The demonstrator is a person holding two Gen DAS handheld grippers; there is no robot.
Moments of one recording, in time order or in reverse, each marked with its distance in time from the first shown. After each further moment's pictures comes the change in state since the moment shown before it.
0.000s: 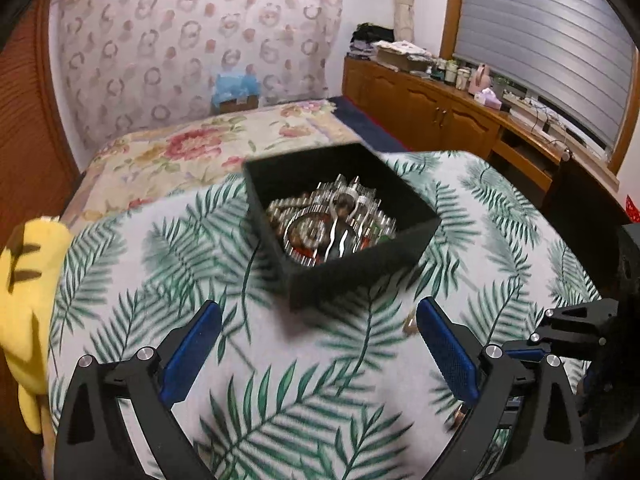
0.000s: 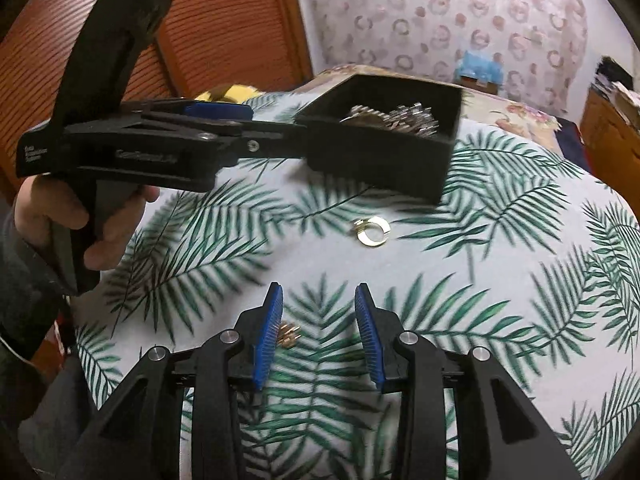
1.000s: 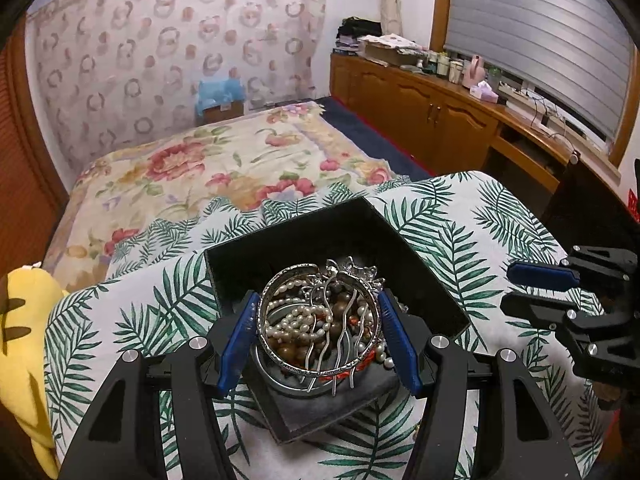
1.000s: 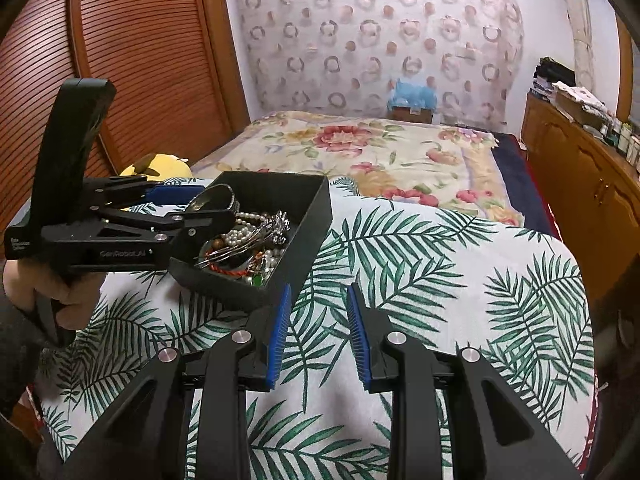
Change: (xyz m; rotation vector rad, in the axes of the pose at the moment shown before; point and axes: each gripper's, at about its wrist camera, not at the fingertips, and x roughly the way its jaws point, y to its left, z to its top) left arm 0.053 -0.005 0.078 0.066 0.006 -0.023; right arm -0.022 -0.103 0.063 0.142 -0.165 -0.179
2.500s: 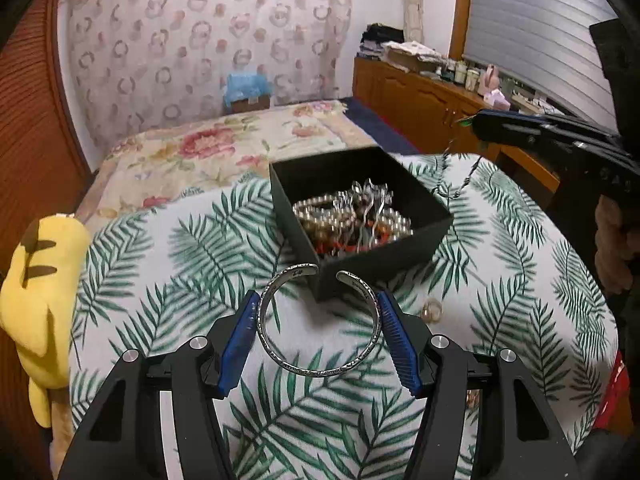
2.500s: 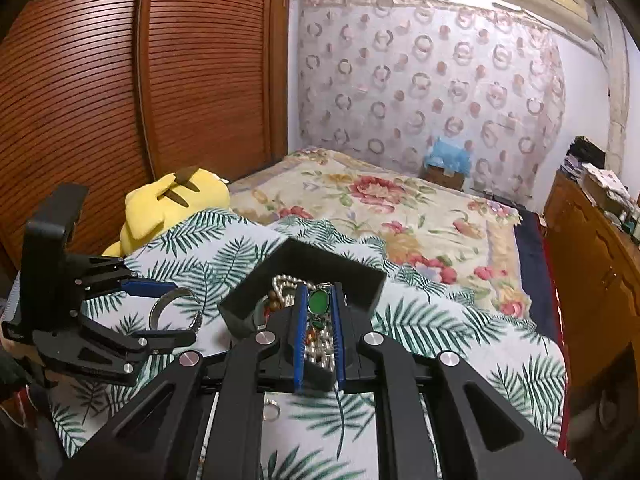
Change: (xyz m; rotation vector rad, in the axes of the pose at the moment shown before) left arm -0.074 0.010 -0.071 -0.070 -0.015 0.058; right arm -0.031 0.058 0.056 -0.223 -0.129 0.052
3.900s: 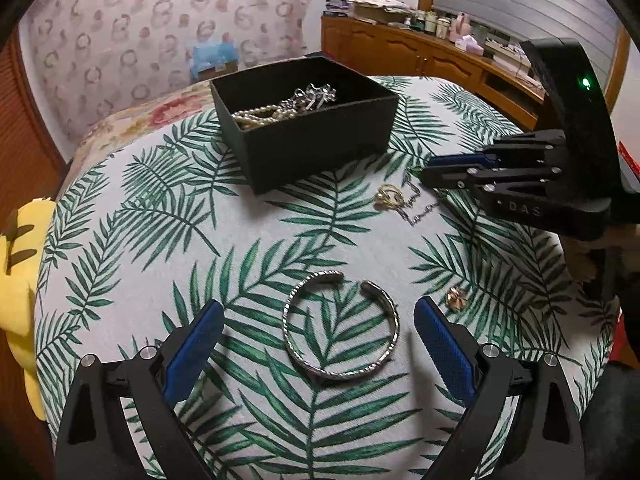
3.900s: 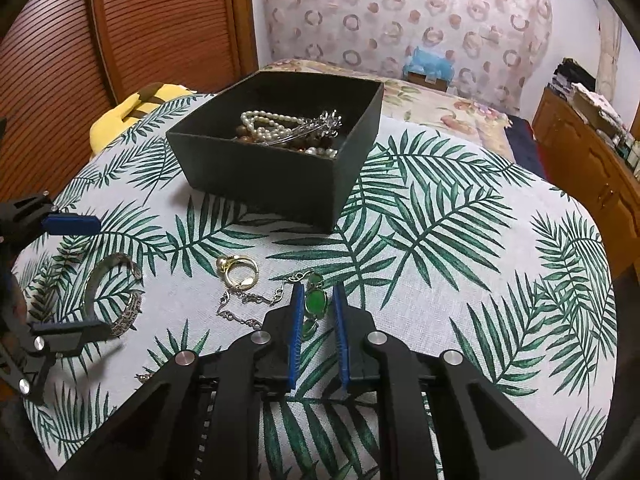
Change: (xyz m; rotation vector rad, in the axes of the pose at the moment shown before) left arm 0.012 -0.035 -0.066 0.107 0.156 -0.054; right arm 0.049 0.005 -0.114 0.117 0.289 -0.070
